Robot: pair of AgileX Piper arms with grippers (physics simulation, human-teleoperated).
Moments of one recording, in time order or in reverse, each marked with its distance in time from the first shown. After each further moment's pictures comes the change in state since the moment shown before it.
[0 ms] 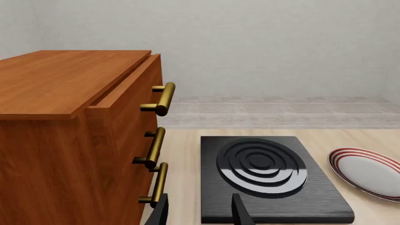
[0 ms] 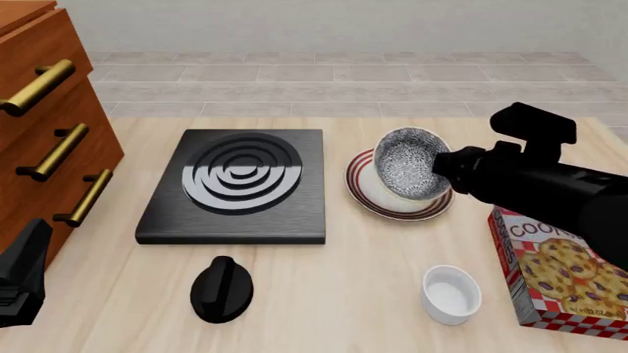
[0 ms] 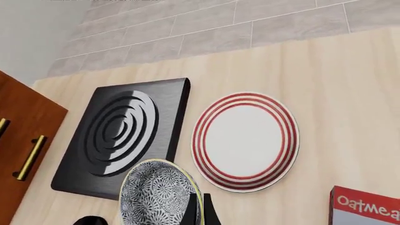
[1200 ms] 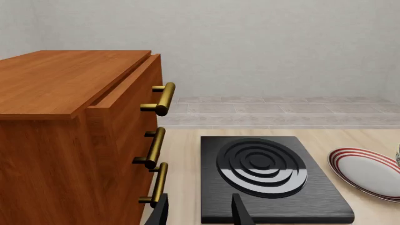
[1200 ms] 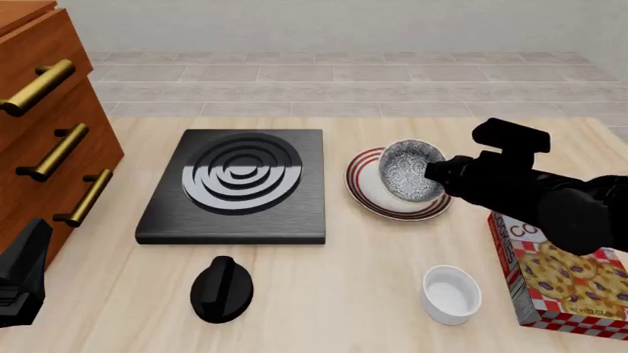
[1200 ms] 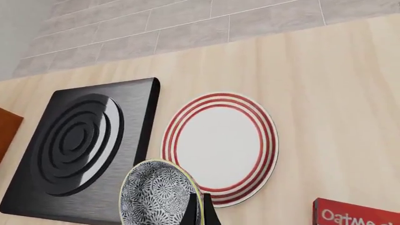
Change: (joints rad) left arm 0.000 0.000 0.000 0.000 0.000; right arm -0.085 0.230 -0.013 -0.163 -0.051
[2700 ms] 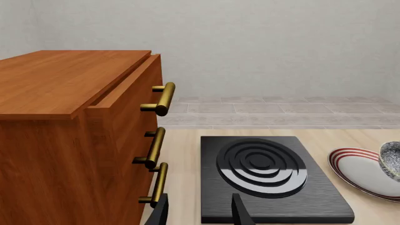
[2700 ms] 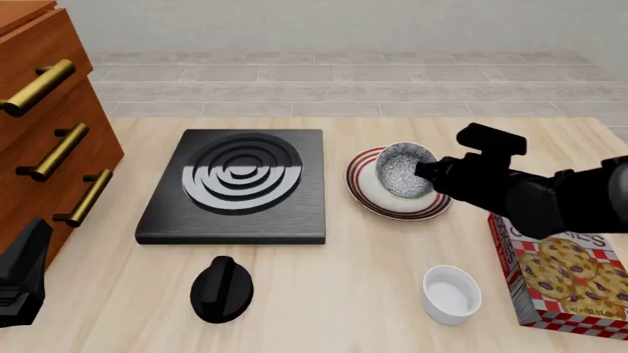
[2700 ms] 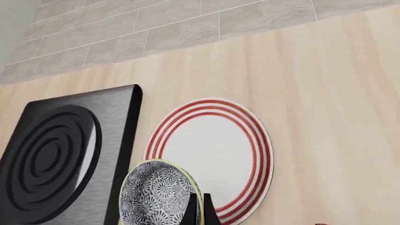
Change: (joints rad) left arm 0.000 0.000 0.000 0.000 0.000; right arm -0.038 0.214 -0.077 -0.116 0.003
